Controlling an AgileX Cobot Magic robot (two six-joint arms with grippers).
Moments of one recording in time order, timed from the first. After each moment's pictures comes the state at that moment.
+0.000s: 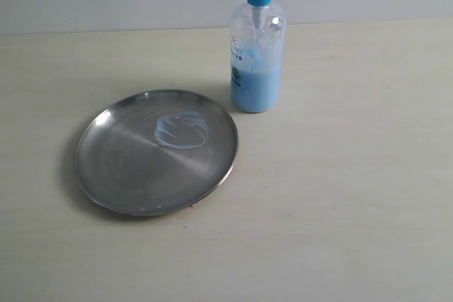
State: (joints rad) left arm -0.13 0.00 0.00 -0.04 0.31 0.02; right arm 0.46 0.55 -0.53 0.03 0.27 -0.10
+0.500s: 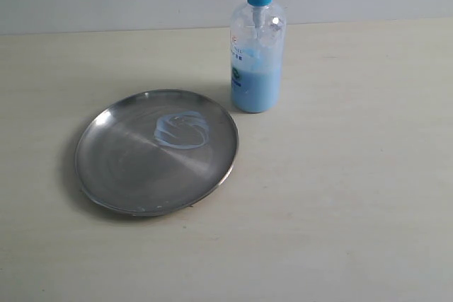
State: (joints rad) left arm -0.12 0.00 0.00 -0.04 0.33 -0.05; right arm 0.46 0.55 -0.53 0.03 0.27 -0.10
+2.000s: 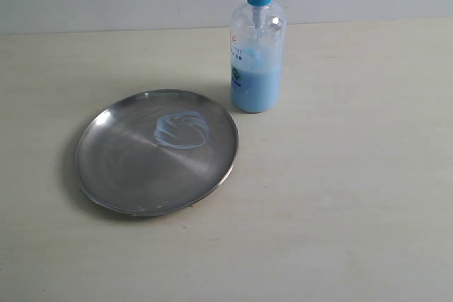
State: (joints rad) left arm -0.12 0.00 0.00 -0.04 0.33 -0.05; right arm 0.46 0.55 -0.53 0.03 0.25 -0.10
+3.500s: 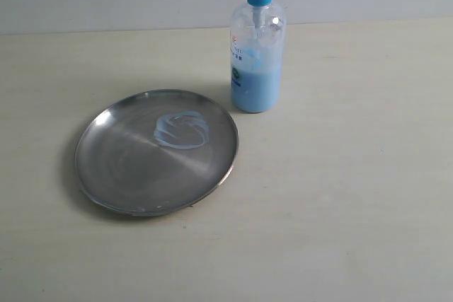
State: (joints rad) left arm -0.12 0.00 0.00 -0.04 0.33 -0.05; right arm 0.13 0.25 -0.25 0.03 0.24 -0.10
